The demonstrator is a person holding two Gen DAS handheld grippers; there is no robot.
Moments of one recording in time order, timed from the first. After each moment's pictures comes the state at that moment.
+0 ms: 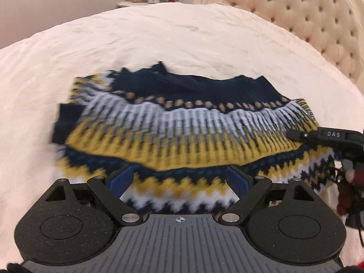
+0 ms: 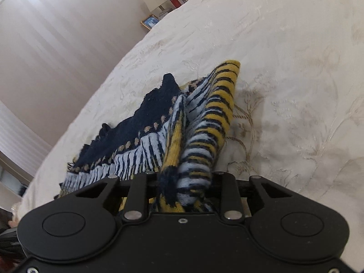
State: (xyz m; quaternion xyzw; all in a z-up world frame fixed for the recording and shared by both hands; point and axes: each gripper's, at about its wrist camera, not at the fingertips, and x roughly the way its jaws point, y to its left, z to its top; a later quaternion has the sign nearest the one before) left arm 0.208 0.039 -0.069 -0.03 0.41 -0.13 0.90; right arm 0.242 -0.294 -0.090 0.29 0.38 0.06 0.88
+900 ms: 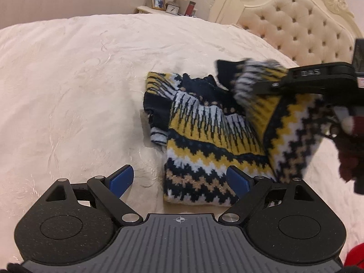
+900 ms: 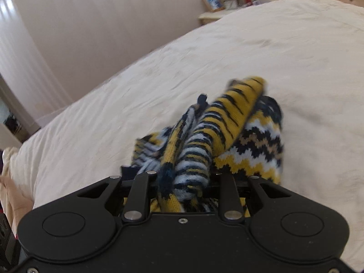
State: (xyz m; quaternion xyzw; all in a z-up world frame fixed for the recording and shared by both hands) left arm 0.183 0.164 -0.072 -0.10 0.39 -0.15 0.90; right arm 0.301 -0.067 -0.004 0.13 0.42 0.13 0.89
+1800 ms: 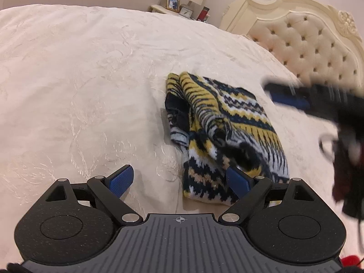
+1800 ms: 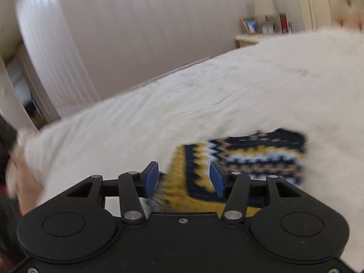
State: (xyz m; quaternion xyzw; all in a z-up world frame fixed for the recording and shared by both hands) left arm 0.180 0.197 -0.072 -0.17 0.38 -0.14 0.90; right arm 0.252 -0.058 0.022 0.03 0.33 0.19 0.92
